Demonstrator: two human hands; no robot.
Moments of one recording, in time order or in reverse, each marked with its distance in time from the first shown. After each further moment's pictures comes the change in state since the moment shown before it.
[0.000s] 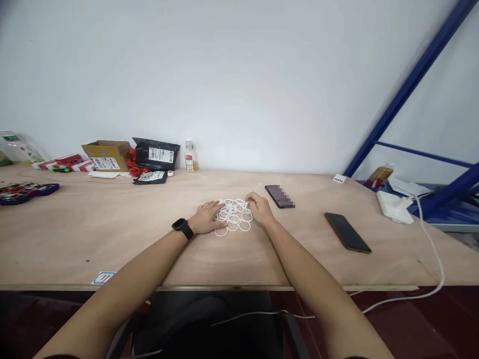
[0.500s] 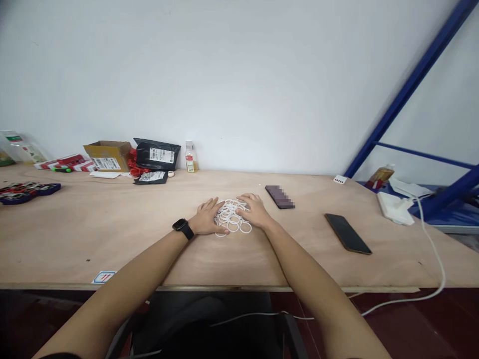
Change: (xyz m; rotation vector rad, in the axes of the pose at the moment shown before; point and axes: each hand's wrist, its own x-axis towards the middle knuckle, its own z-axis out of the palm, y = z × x) left_hand -0.001 0.004 0.000 0.005 -0.018 -0.034; right_hand 0.000 0.004 0.007 -0.253 -0.211 -0.123
